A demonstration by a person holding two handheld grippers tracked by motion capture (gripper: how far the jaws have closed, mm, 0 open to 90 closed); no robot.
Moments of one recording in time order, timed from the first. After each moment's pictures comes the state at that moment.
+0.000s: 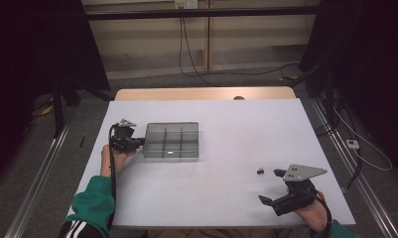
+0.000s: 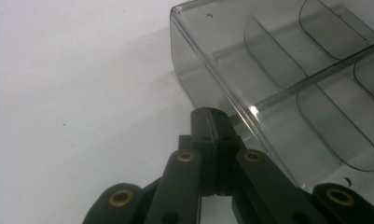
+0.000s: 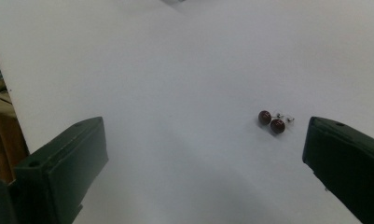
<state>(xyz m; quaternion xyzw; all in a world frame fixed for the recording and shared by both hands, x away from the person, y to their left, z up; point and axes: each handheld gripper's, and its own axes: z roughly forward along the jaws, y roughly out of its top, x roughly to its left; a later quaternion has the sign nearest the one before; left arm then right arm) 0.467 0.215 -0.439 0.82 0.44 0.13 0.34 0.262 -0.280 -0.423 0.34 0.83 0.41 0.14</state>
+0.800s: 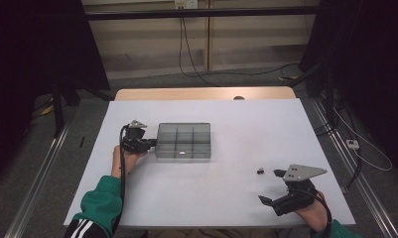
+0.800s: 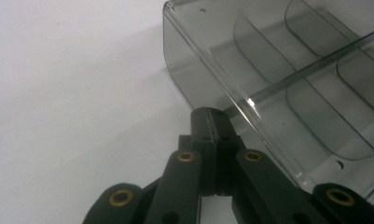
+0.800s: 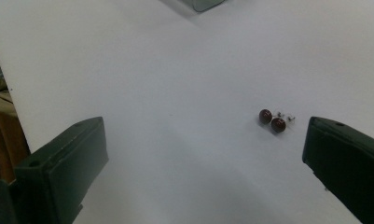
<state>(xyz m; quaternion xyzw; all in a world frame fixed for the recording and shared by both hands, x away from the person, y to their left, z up) 0.463 0.182 -0.443 0.82 0.43 0.11 0.37 0.262 -0.281 -0.423 0.34 0.83 0.41 0.14</state>
